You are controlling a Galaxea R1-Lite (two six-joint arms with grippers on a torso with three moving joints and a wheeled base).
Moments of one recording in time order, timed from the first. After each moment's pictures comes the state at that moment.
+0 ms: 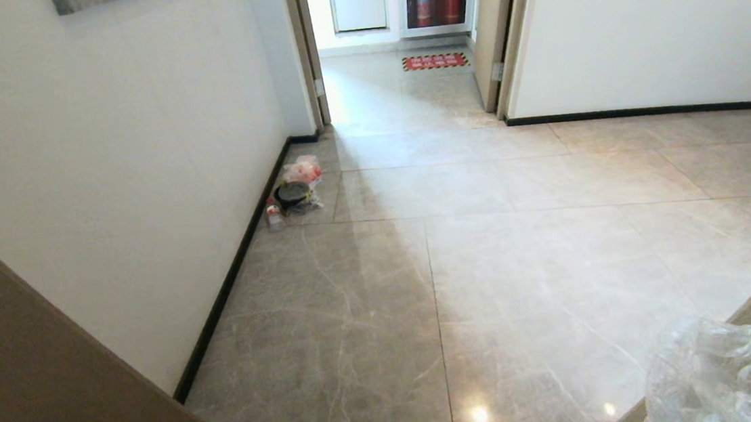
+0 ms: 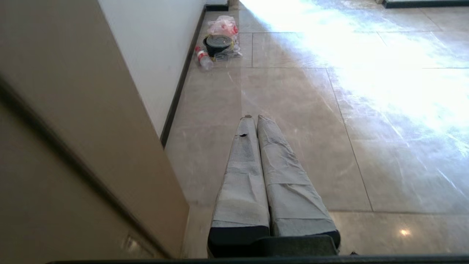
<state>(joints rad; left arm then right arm) 0.00 0.00 0.00 0.00 0.00 0.00 0.00 0.00 0.00 0.00 0.01 -0.01</state>
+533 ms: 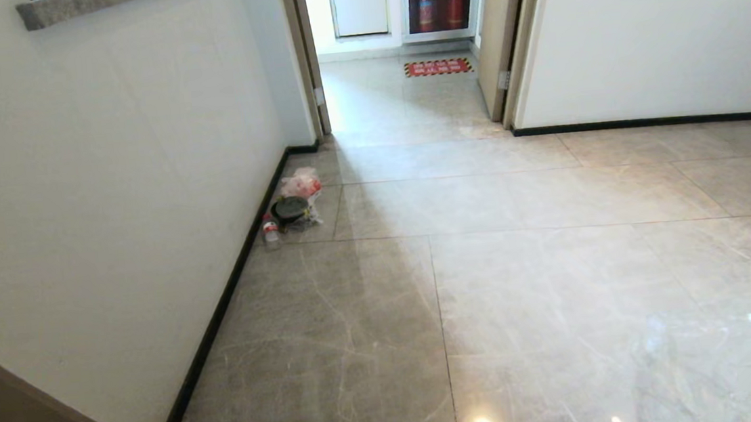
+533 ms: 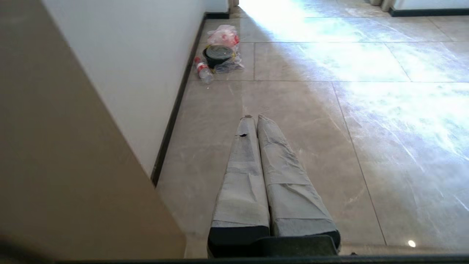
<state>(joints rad) 0.00 0.00 0.00 0.00 0.00 0.00 0.00 0.00 0.00 0.00 0.01 -0.01</state>
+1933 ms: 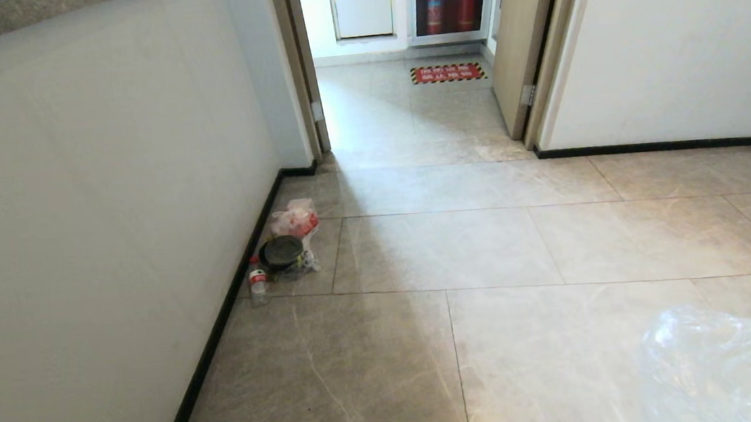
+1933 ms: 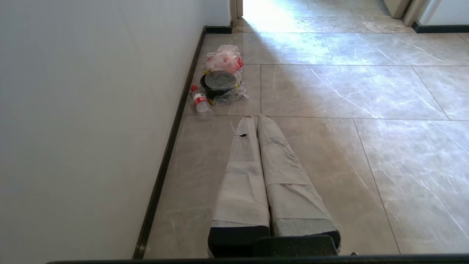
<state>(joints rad) 0.00 0.00 0.00 0.00 0.00 0.00 0.00 0.00 0.00 0.00 0.01 -0.01</state>
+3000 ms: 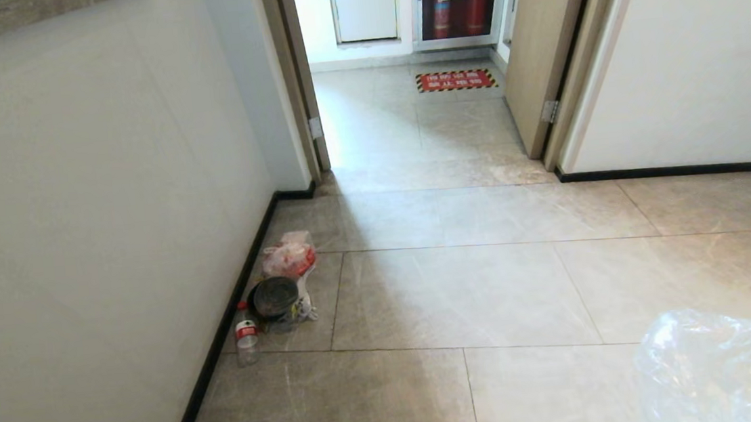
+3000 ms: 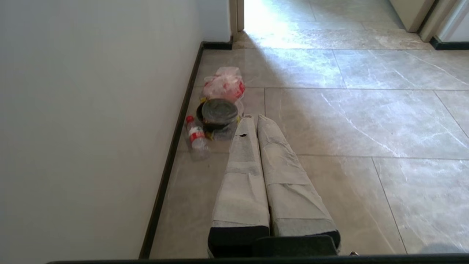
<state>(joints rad) 0.00 0.00 0.00 0.00 0.00 0.00 0.00 0.00 0.00 0.00 0.01 -0.01</state>
